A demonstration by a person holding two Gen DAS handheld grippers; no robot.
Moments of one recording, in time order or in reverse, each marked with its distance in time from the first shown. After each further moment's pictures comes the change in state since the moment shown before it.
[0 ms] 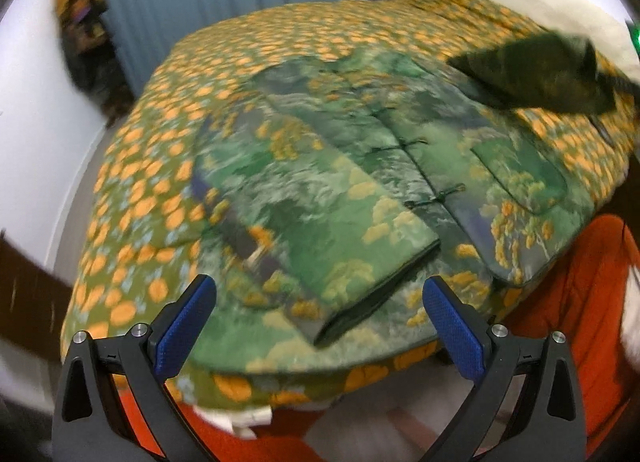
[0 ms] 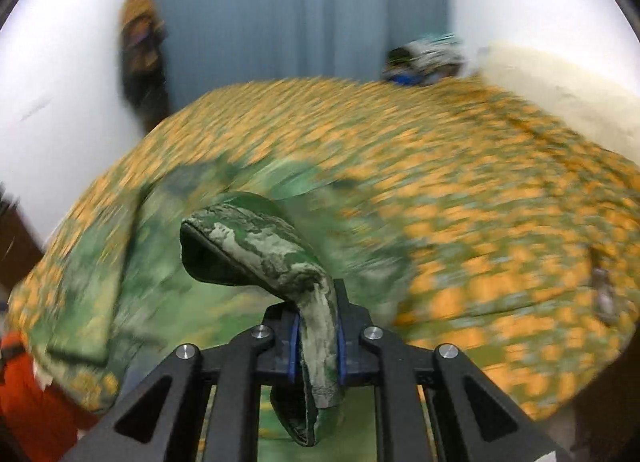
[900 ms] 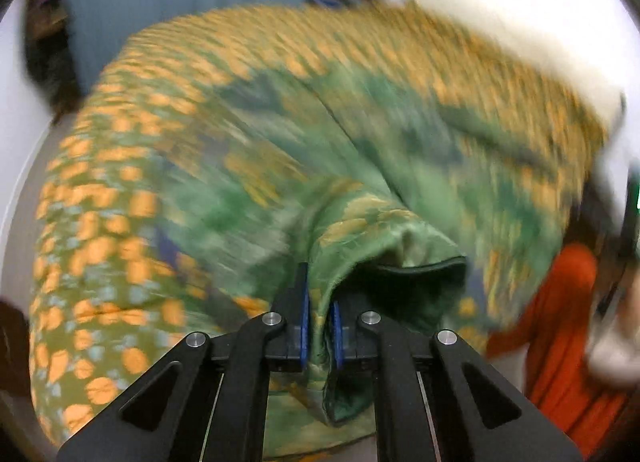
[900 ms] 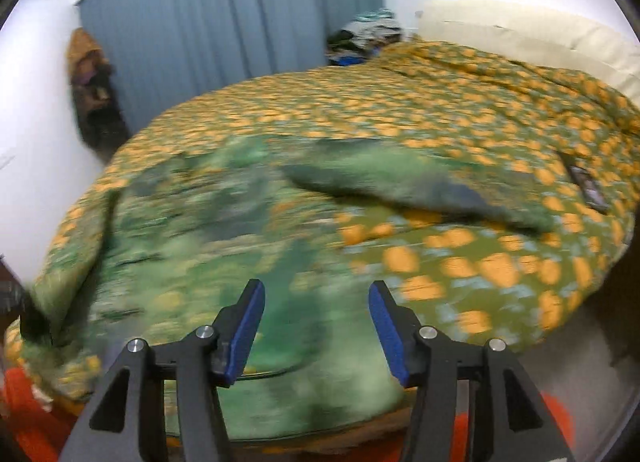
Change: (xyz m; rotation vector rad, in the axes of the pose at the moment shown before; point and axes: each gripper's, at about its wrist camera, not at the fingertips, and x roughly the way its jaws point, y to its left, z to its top) left arm -0.003 0.094 0.046 -0.111 -0.061 -0.220; right arm -0.005 0.054 -0.106 0.137 0.008 0.048
